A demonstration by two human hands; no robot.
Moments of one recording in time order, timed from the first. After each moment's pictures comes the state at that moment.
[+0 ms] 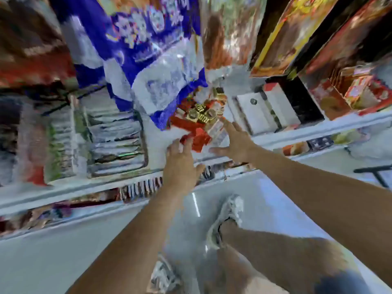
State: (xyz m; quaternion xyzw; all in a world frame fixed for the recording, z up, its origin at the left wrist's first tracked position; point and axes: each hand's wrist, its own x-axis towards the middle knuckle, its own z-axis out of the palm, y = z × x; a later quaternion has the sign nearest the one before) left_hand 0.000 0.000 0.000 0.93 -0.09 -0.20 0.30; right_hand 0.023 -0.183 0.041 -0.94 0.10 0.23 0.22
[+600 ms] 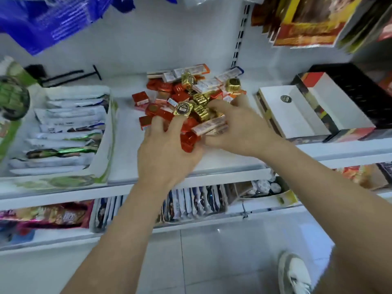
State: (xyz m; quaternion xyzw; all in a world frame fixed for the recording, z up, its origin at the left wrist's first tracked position) left_hand 0.052 -0.037 -0.061 0.97 -0.05 0.13 0.22; right_hand 0.077 -0.206 -0.020 -0.97 -0.07 0.02 0.24
